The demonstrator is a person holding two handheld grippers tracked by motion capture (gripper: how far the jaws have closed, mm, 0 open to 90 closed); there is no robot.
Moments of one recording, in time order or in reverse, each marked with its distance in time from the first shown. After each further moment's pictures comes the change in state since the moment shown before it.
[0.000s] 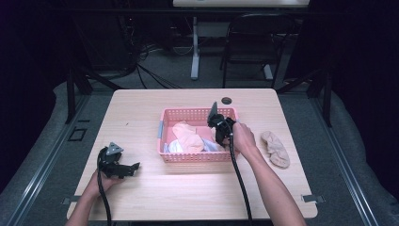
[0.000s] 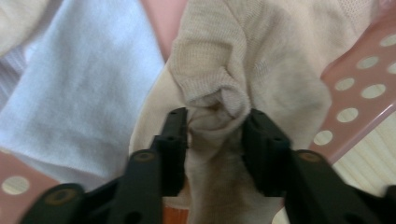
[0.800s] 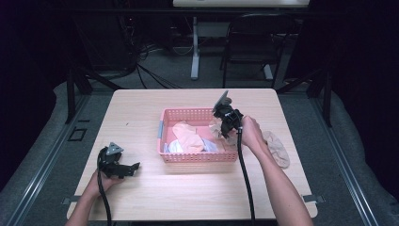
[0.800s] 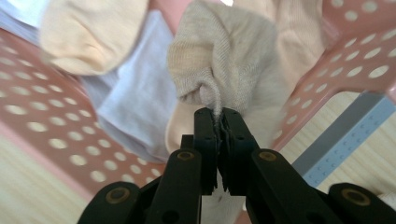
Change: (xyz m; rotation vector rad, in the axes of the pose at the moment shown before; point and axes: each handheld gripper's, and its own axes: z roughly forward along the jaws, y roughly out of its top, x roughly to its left) left arm 0.000 0.000 0.000 0.001 -0.001 0.000; right arm -0.014 -0.024 -0.057 -0.196 0.133 0.045
